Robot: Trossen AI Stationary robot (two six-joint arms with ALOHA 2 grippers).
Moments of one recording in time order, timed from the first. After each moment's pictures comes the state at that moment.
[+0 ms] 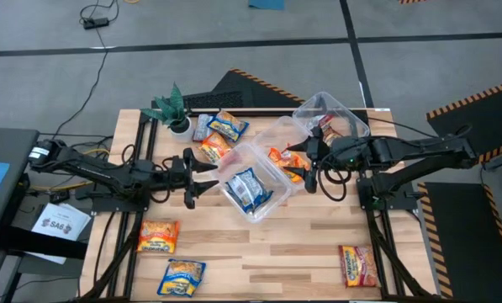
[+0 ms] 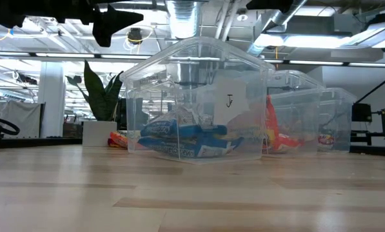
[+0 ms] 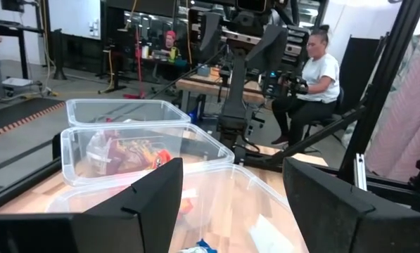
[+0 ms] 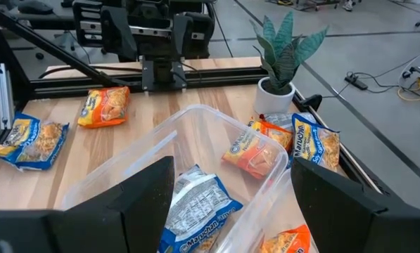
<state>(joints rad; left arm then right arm) -0.18 0.90 0.36 0.69 -0.36 -0.14 0.10 1.07 1.04 -0.34 0.32 0.08</state>
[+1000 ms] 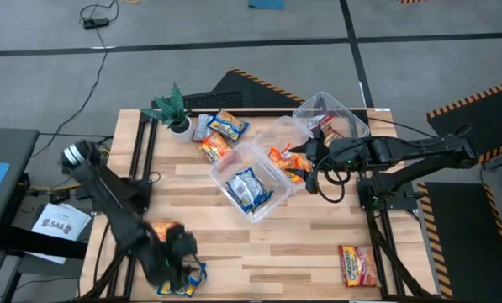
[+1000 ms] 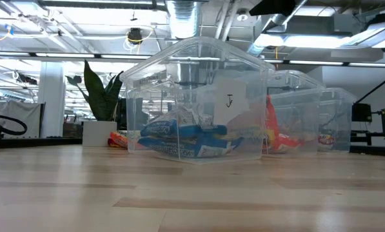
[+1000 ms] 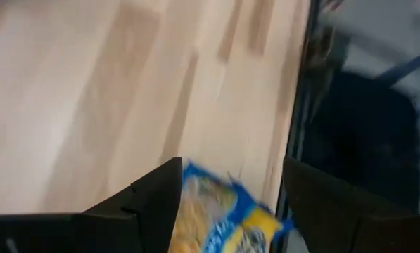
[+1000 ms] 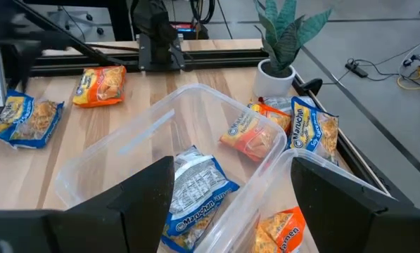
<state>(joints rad) -0.88 1.51 1.15 -0.62 -0.38 -1.12 0.10 1.07 1.04 -0.40 0.32 0.08</state>
